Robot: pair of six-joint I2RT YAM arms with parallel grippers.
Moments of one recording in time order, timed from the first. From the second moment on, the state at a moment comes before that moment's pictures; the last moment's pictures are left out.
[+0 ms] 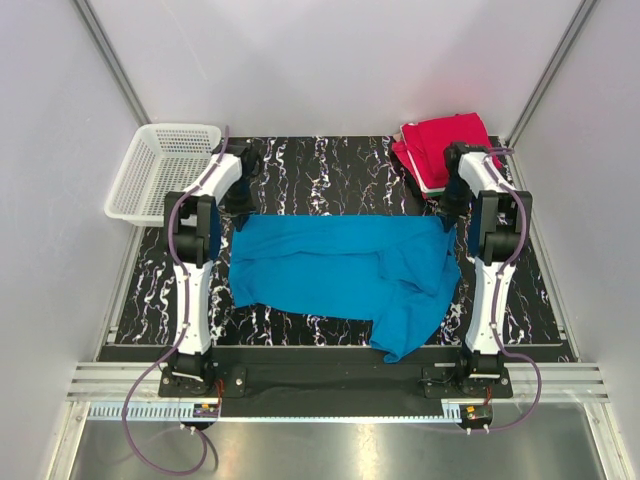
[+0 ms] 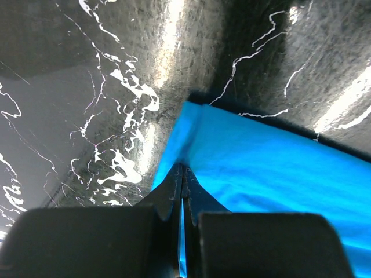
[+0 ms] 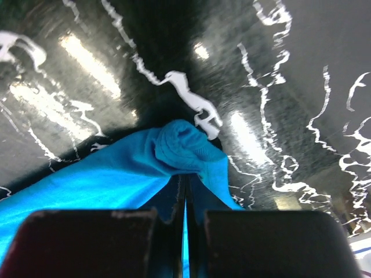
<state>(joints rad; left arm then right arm) -0.16 2.35 2.01 -1.22 -0.22 -0.43 -0.02 2.34 1.95 -1.16 0.17 0.48</state>
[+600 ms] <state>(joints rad) -0.16 2.37 2.02 -1.23 -0.23 -0.43 -0.03 2.45 2.19 -1.30 0.13 0.46</state>
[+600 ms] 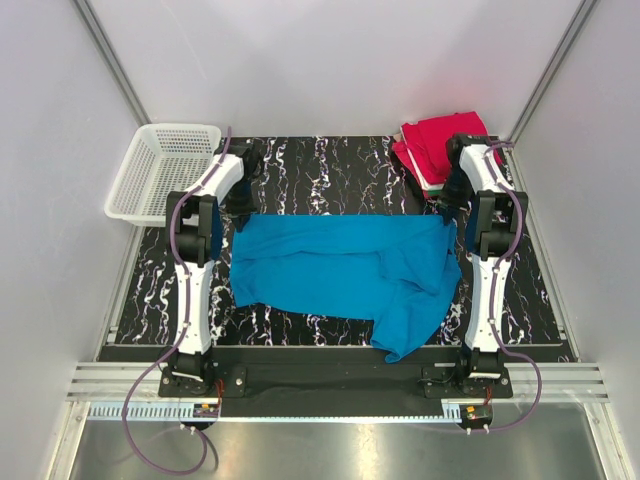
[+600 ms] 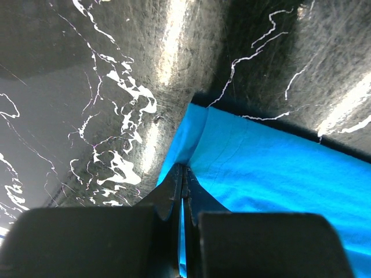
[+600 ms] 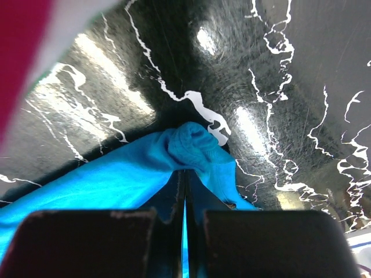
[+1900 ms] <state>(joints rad) -0.31 1.60 1.40 -1.16 -0.18 -0.49 0.03 1.29 1.35 -1.14 -0.19 0.46</state>
